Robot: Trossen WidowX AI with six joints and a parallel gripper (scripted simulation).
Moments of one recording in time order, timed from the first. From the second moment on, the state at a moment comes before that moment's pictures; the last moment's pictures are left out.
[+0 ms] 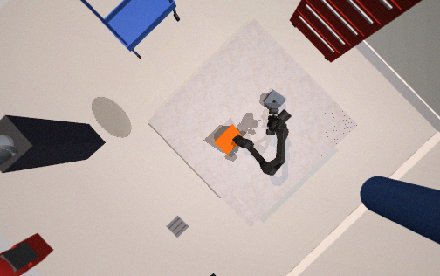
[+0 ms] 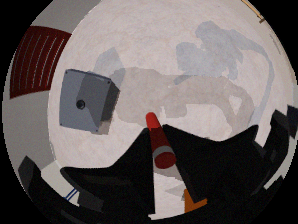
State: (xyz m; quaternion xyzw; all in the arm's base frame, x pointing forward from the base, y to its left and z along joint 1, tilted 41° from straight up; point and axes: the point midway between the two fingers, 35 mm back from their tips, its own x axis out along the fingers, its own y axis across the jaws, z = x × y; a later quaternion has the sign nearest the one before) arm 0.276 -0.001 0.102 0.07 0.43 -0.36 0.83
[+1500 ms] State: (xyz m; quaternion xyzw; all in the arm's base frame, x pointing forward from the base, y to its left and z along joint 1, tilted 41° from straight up) arm 0.313 0.049 0.093 0.19 0.32 -0.29 0.88
